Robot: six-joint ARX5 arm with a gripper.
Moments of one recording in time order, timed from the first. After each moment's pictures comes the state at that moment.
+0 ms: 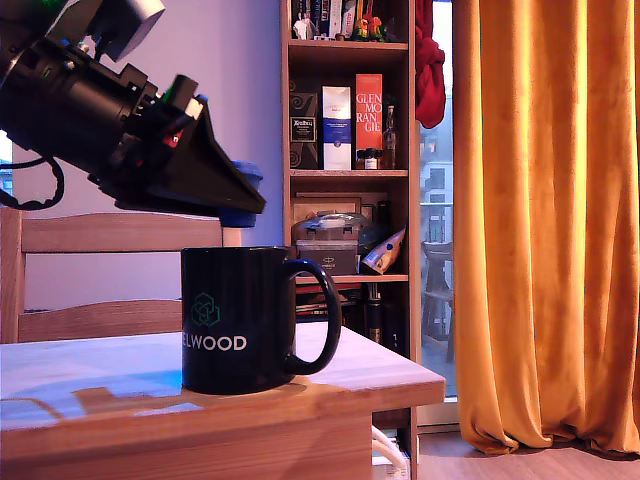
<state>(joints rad) -0.58 1.28 0.56 0.26 0.35 0.05</state>
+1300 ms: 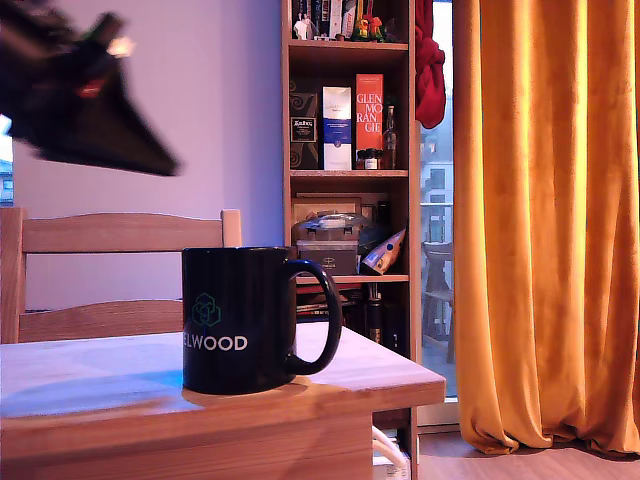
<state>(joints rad) -0.41 1.02 0.56 0.02 0.28 0.03</state>
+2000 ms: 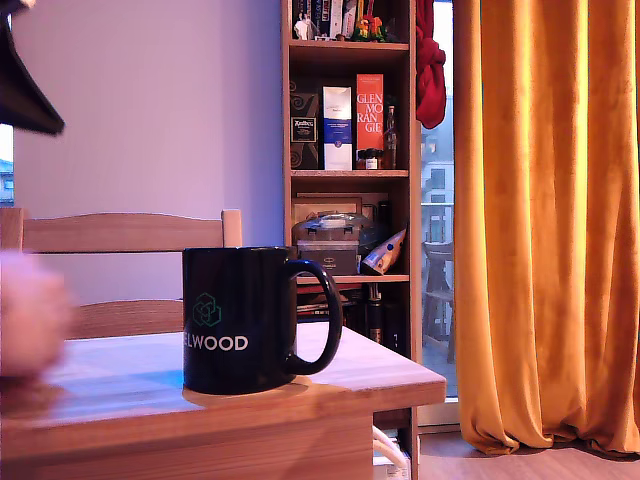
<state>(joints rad) -0.28 0.78 0.56 -0.15 0.18 -0.06</state>
